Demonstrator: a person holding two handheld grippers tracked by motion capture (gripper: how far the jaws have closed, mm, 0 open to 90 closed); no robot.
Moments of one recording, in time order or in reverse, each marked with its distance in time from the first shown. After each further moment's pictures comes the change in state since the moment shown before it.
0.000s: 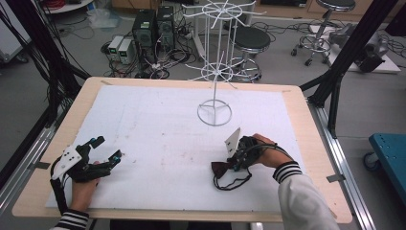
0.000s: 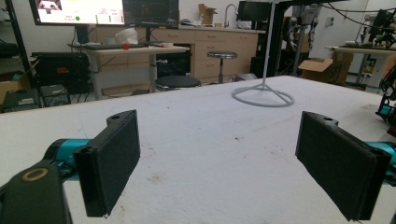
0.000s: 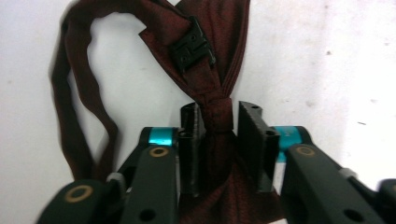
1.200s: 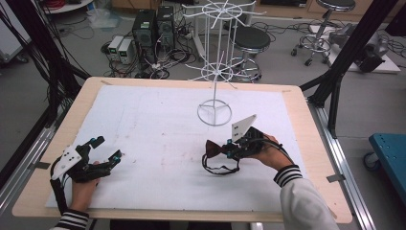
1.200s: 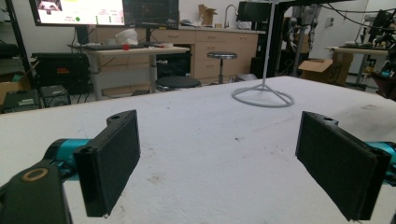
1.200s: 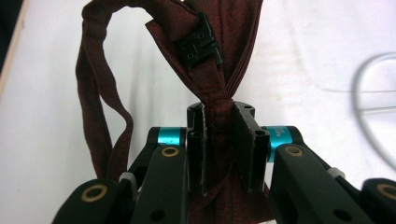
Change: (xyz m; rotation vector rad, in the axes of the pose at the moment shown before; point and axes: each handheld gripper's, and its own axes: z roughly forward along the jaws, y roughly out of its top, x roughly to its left) left arm 0.000 0.000 0.000 -0.002 -0.001 0.001; right arm 0.000 0.004 -0.034 -0.296 -0.172 0.198
